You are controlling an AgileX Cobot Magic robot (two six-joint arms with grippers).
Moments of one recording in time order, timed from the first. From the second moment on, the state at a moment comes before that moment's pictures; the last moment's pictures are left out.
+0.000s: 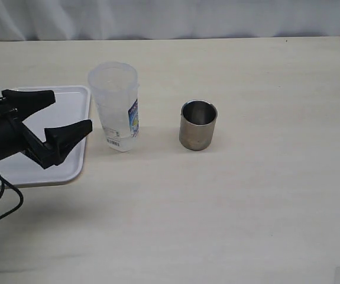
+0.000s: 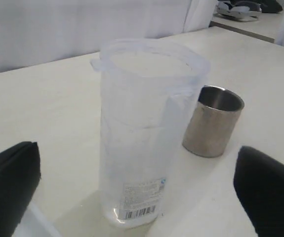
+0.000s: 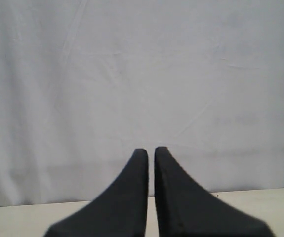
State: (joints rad) left arm 0.01 1.77 -0.34 0.88 -1.20 -0.29; right arm 0.06 0.01 0.00 -0.06 -0.16 0.16
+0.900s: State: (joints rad) left arm -0.20 1.98 -0.58 0.79 -1.14 -0.25; right arm 0.06 0.01 0.00 -0.06 -0.16 0.16
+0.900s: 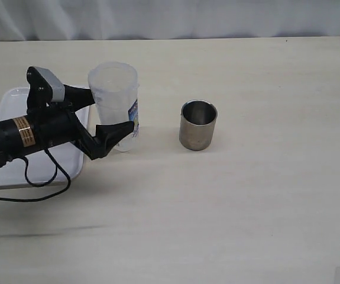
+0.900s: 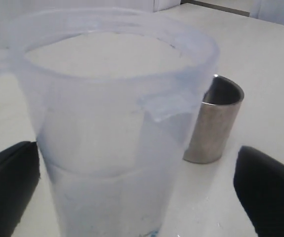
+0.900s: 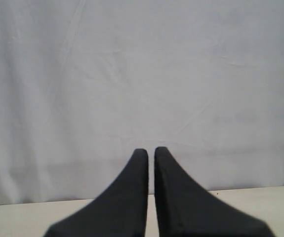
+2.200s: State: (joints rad) left arm -0.32 2.10 -0.69 0.59 -1.14 -0.19; right arm 0.06 0.01 0.00 -0.06 -0.16 0.16
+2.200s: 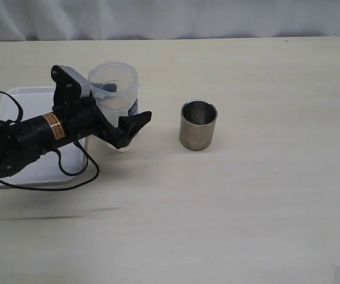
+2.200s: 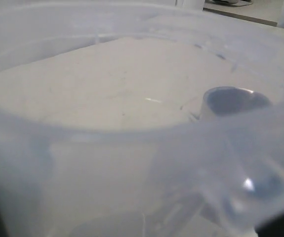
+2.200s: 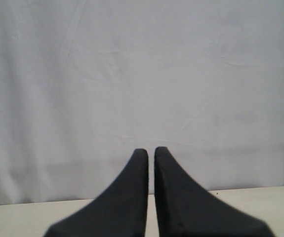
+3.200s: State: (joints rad) left arm -0.32 2.10 -0.69 0.58 -1.13 -0.19; right arm 0.06 0.08 0.00 -0.06 -0.34 0.16
